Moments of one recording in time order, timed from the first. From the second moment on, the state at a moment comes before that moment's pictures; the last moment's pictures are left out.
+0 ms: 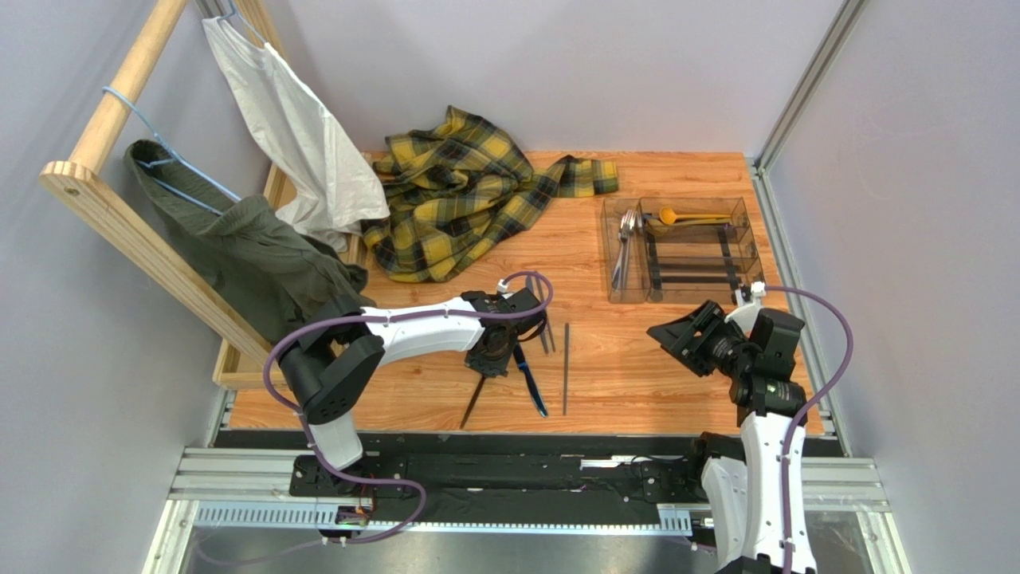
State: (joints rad) left arm -0.95 1.76 1.10 -0.72 -0.23 -0.57; right arm -0.27 0.60 0.46 -0.52 -0.69 0.62
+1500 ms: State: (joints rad) left arm -1.14 1.52 1.27 -0.79 -0.16 -0.52; right arm 0.51 0.97 0.44 0.14 -0.49 1.03
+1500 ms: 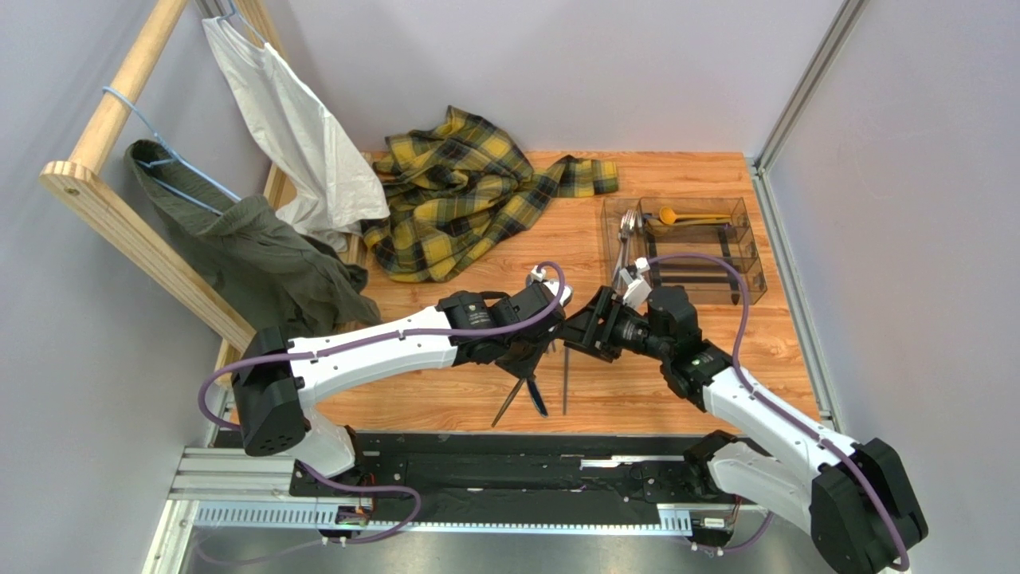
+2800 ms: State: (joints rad) left arm -1.13 1.40 1.21 -0.68 -0.14 -0.49; right arm 0.57 0.84 0.37 0.11 -0.28 1.06
